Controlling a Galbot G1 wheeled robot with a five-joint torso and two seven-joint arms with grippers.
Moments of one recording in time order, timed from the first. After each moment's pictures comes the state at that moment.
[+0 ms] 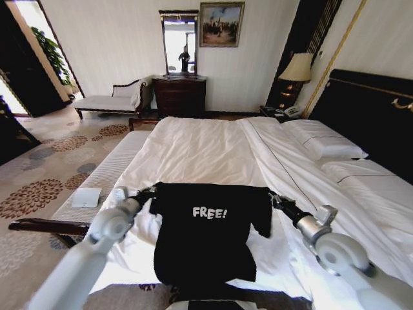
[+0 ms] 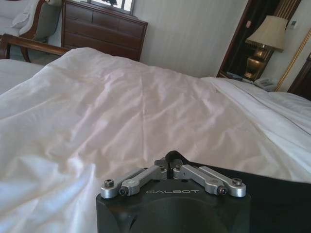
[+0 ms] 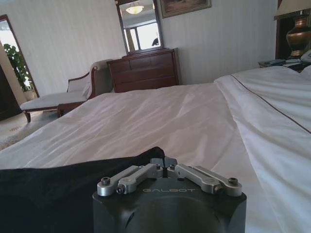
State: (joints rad) left arm 1.02 -0.99 -0.28 -1.96 -0.96 0.52 -0.31; right arm -1.52 0.70 0.62 2.05 1.03 -0.14 0.14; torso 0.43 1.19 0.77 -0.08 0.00
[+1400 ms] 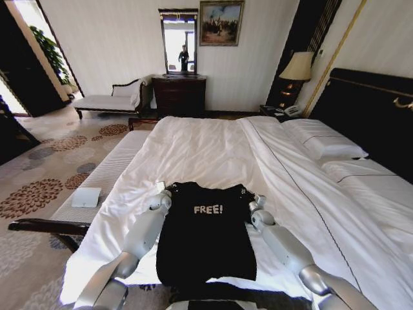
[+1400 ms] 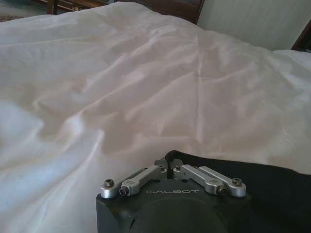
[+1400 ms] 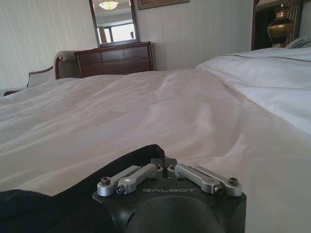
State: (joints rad) left arm 0.61 -1.38 -0.17 -1.07 -0.68 0.33 -0.25; right arm -0.67 1.16 0.02 0.97 0.72 0.15 0.09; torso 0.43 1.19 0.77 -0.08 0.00
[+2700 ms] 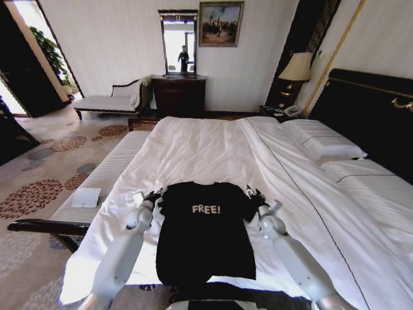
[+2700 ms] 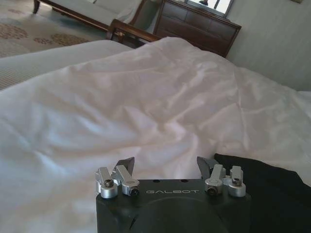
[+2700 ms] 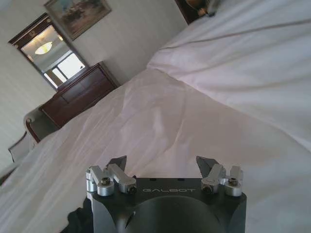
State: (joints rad) left arm 1.13 -1.21 -0.46 -1.69 -0.80 0.35 -0.32; right arm -1.08 1.08 0.37 1.51 1.20 0.00 0.21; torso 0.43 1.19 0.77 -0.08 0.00
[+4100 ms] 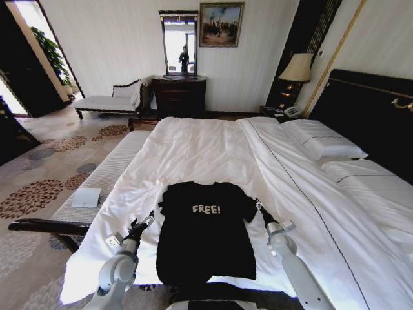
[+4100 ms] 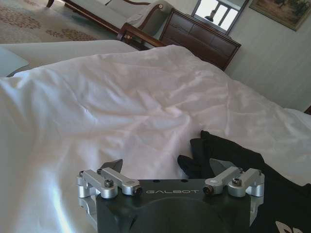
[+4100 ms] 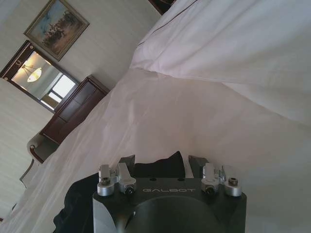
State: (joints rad) left arm 1.51 -1.34 -0.59 -1.98 -0.77 0.27 -0.24; right arm -1.12 1.21 0.50 1.32 1.22 0.02 -0.02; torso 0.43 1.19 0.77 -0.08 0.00
